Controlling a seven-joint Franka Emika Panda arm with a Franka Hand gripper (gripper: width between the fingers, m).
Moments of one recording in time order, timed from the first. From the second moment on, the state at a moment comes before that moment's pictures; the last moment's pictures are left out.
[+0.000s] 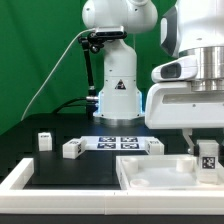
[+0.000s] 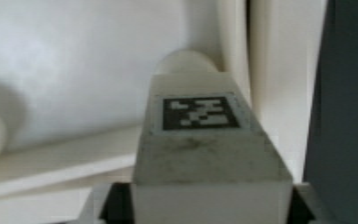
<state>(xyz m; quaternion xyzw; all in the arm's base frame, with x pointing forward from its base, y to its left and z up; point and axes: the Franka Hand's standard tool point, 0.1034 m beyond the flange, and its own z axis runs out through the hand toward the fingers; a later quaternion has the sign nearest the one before) 0.618 0.113 0.075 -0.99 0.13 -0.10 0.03</state>
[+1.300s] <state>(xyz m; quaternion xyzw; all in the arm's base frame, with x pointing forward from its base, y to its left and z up) 0.624 0.111 0.076 -0.92 0.37 -0.10 0.04</state>
